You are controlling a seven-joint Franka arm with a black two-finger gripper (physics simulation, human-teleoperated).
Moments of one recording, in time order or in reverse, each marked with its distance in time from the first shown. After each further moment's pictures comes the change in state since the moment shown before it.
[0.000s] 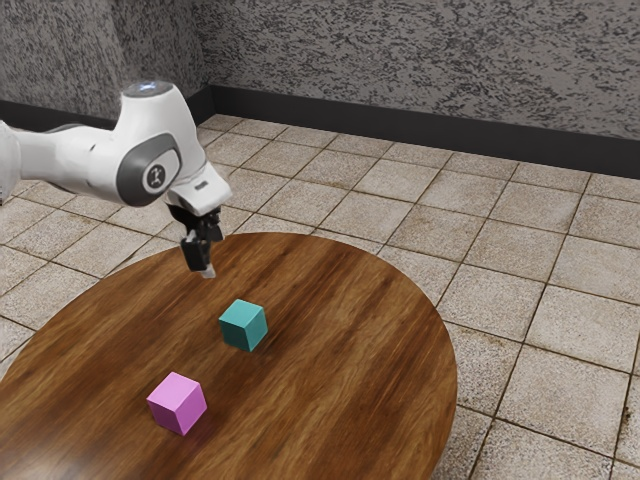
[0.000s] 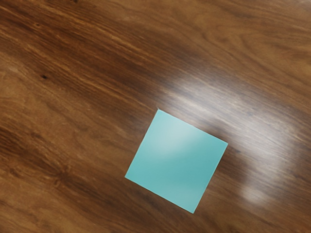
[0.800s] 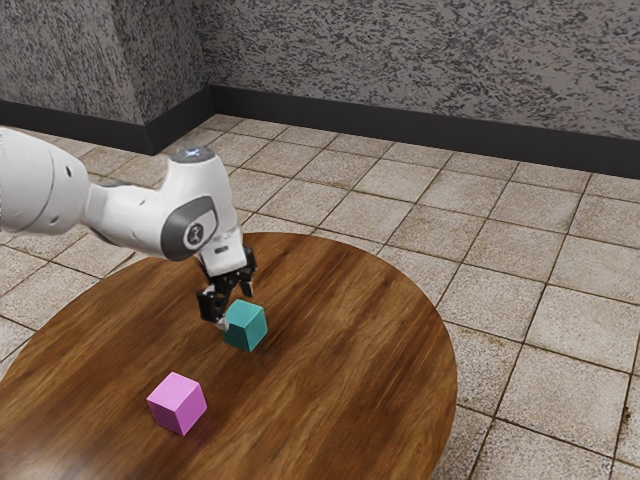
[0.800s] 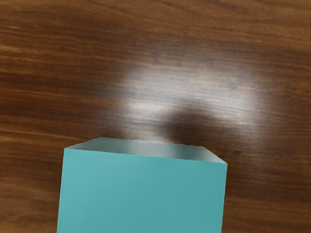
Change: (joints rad) arm -0.001 0.220 -0.031 0.000 -0.012 0.115 0.333
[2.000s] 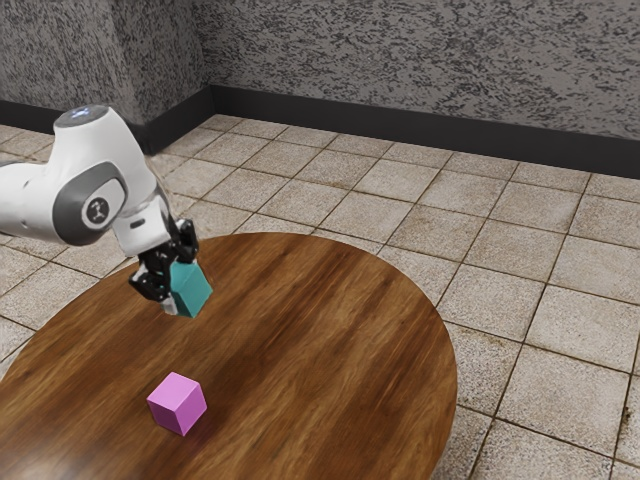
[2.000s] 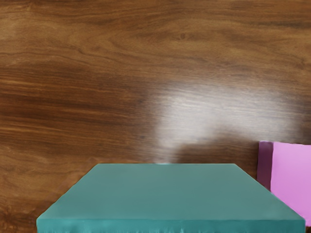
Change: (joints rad) arm 0.007 -0.595 0.052 -0.379 -0.066 -0.065 0.068
